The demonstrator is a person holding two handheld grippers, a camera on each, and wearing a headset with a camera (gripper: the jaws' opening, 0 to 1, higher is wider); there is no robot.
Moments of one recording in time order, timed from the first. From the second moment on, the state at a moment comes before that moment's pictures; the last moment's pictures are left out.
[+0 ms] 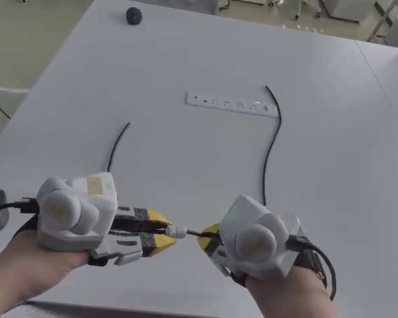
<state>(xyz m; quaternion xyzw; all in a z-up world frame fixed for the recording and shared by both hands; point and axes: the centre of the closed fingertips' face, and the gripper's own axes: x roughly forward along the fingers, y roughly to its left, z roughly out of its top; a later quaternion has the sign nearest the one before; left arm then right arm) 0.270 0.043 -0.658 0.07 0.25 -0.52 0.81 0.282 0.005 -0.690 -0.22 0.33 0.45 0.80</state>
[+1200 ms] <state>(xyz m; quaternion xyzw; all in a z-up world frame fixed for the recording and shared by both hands) 0.264 0.045 -0.659 0.07 0.25 -0.51 0.82 0.273 -0.014 -0.705 -0.16 0.36 0.43 0.81</state>
